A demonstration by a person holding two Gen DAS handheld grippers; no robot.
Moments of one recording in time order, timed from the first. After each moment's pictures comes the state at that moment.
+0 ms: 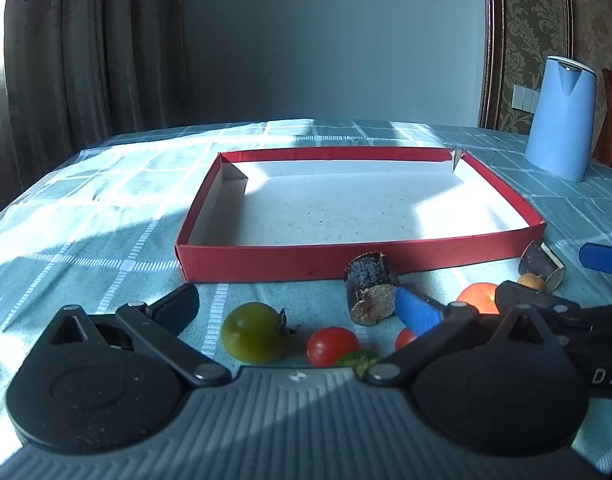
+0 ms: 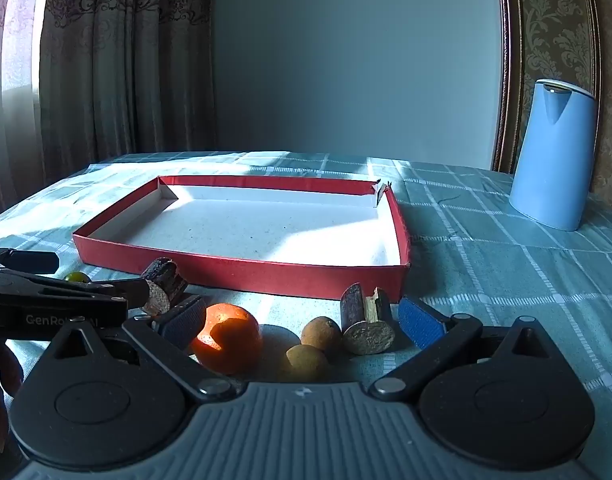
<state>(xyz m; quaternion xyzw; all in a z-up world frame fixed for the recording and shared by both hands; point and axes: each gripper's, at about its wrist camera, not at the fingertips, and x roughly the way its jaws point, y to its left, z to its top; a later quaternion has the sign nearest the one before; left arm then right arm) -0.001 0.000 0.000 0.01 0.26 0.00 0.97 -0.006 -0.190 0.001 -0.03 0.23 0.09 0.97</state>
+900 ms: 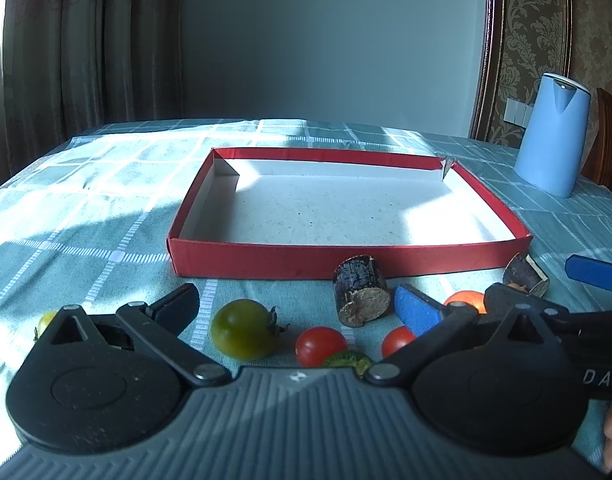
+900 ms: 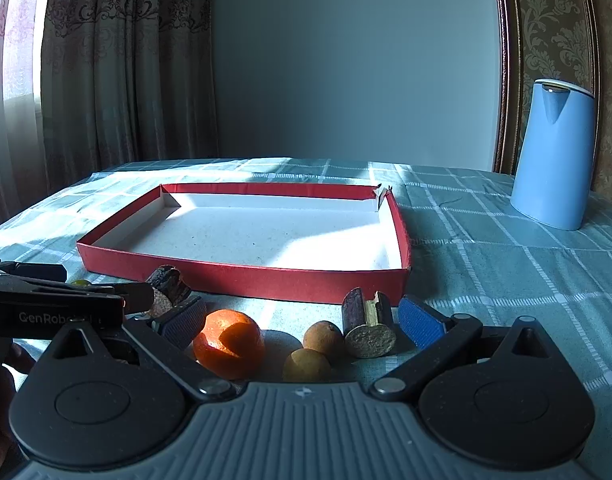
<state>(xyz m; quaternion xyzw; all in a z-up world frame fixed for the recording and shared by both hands) -0.003 0.003 0.002 -0.02 0.26 -0.02 0.96 -0.007 -0.194 0.002 -0.02 0.23 0.09 0.97</state>
